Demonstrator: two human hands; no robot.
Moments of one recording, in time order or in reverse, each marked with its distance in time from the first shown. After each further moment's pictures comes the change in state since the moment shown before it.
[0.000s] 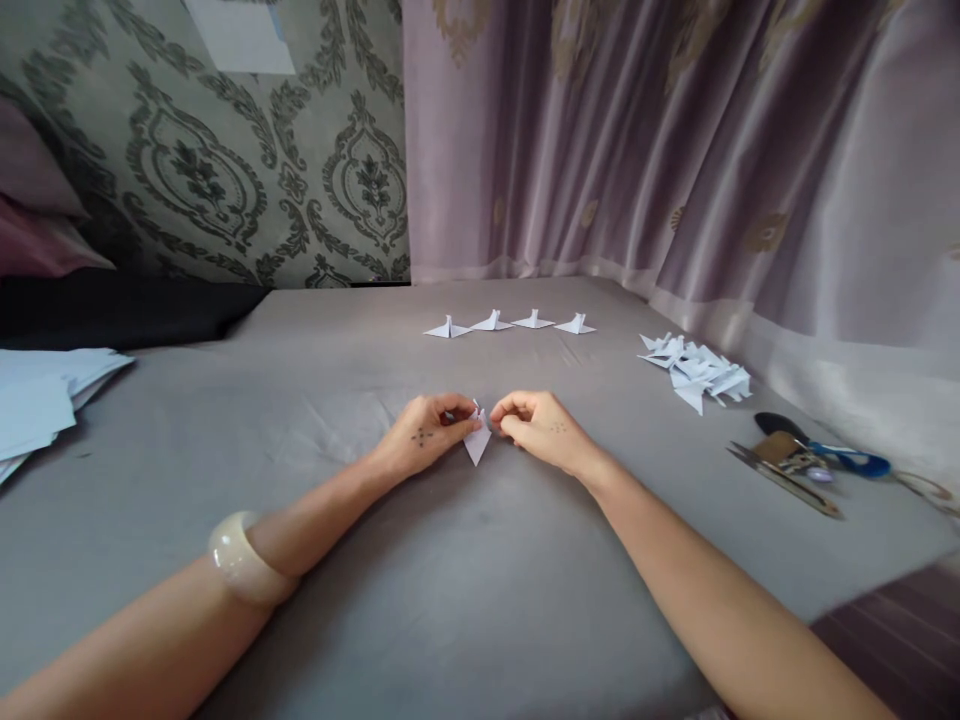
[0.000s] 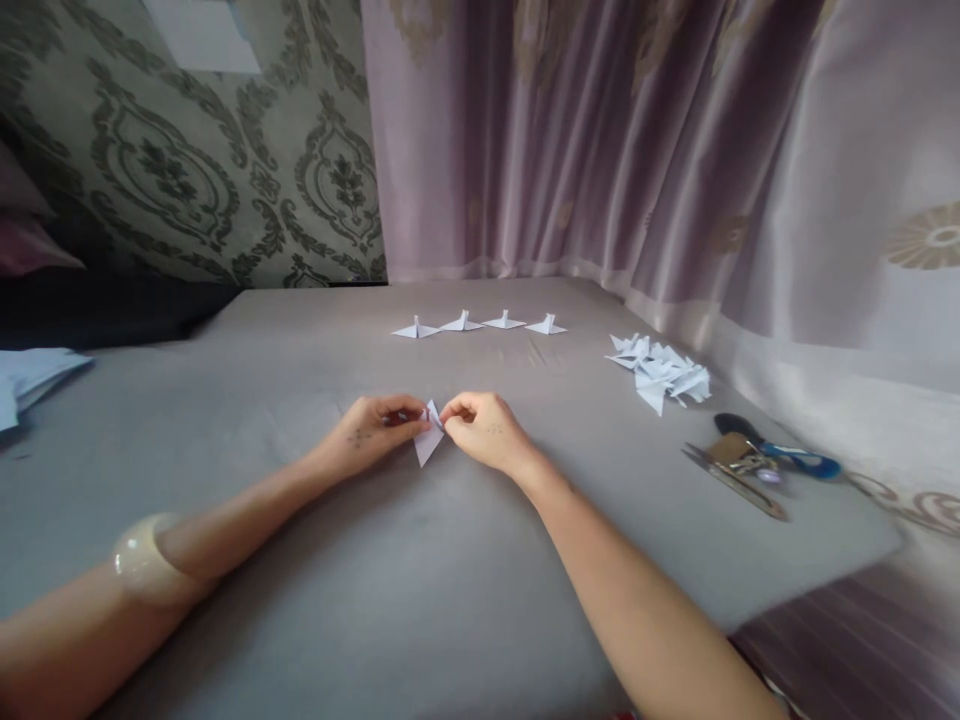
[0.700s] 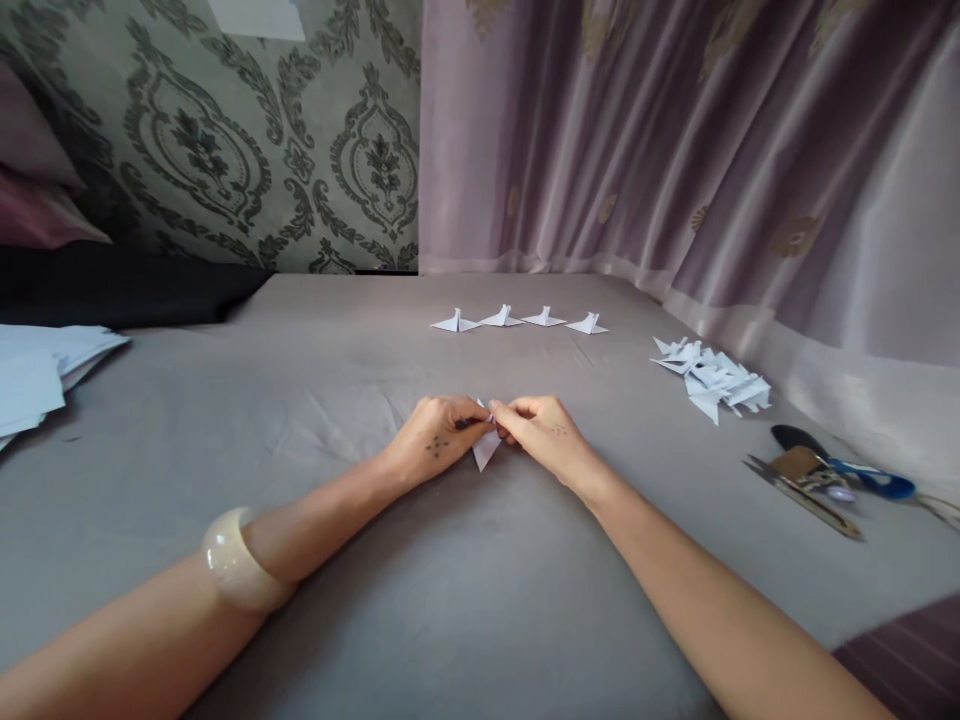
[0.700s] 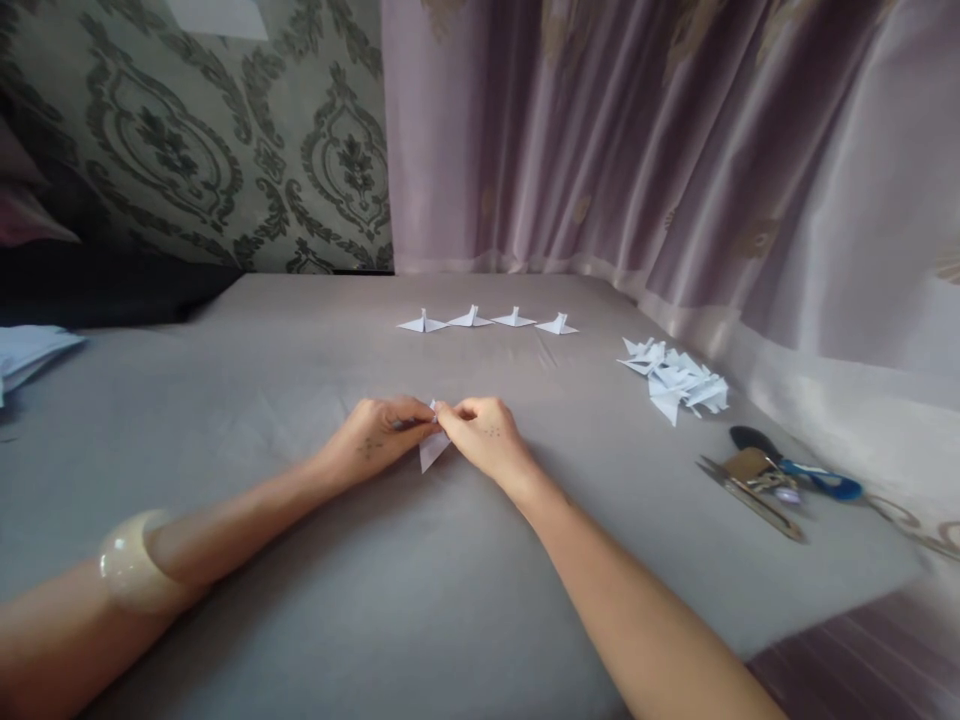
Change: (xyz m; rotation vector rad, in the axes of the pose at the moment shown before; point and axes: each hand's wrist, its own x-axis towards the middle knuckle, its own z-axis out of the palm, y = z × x) left_hand -0.003 0.006 0.003 0.120 0.019 0.167; right_hand 0.006 -0.001 0.017 -0.003 0.076 0.104
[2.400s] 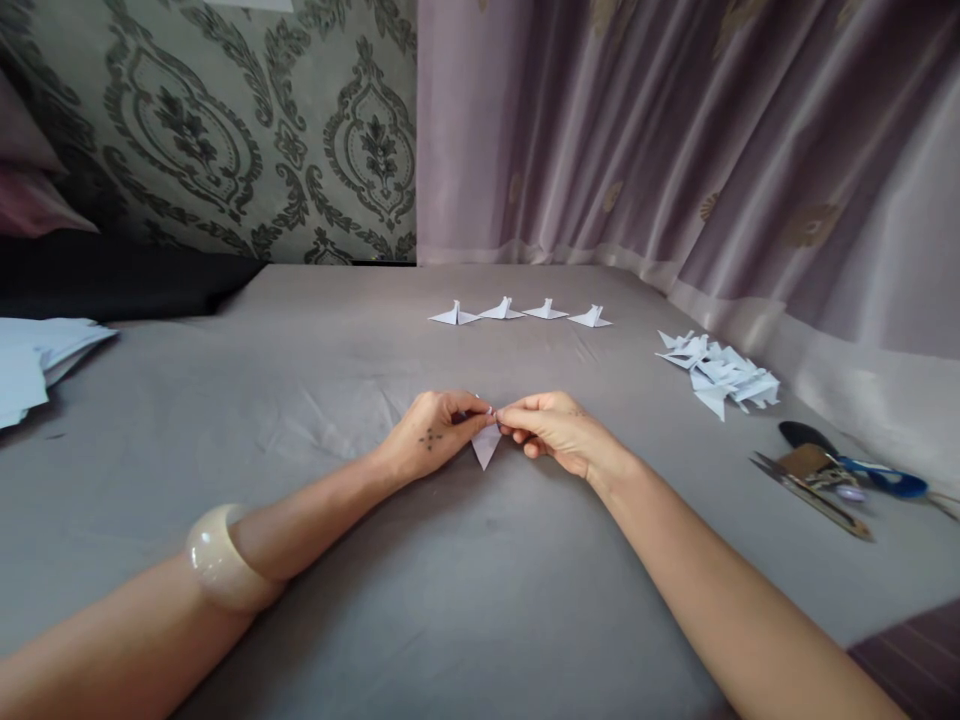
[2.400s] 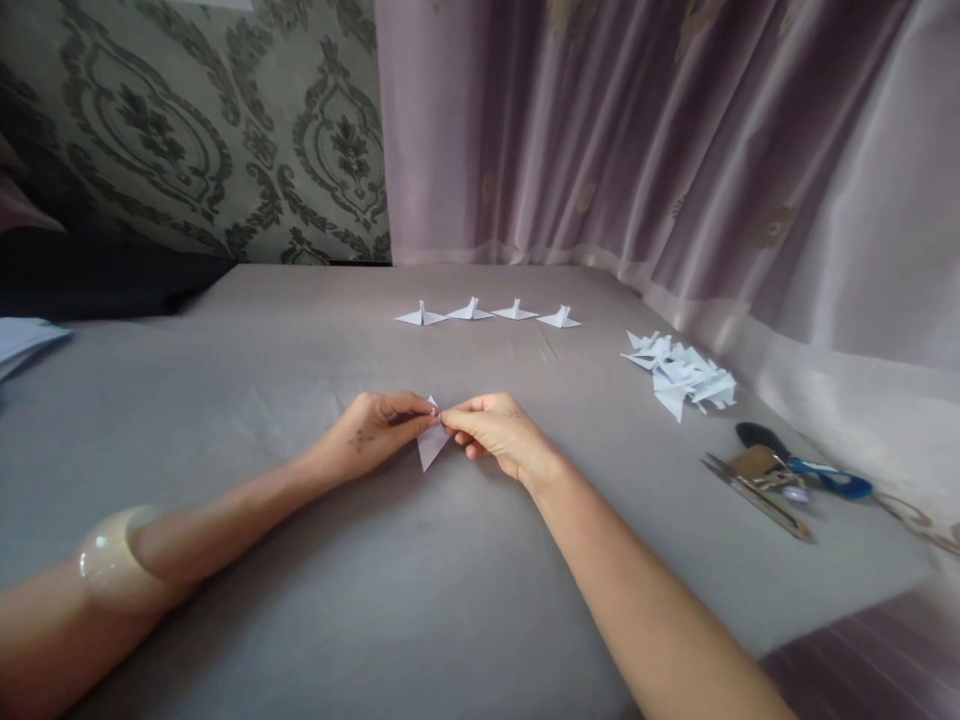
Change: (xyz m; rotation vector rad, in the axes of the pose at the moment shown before) left_hand 0.002 -0.003 0.001 -0.111 -0.021 -0.101; right_hand 0.002 -0.012 -0.016 0.326 -0.159 0.298
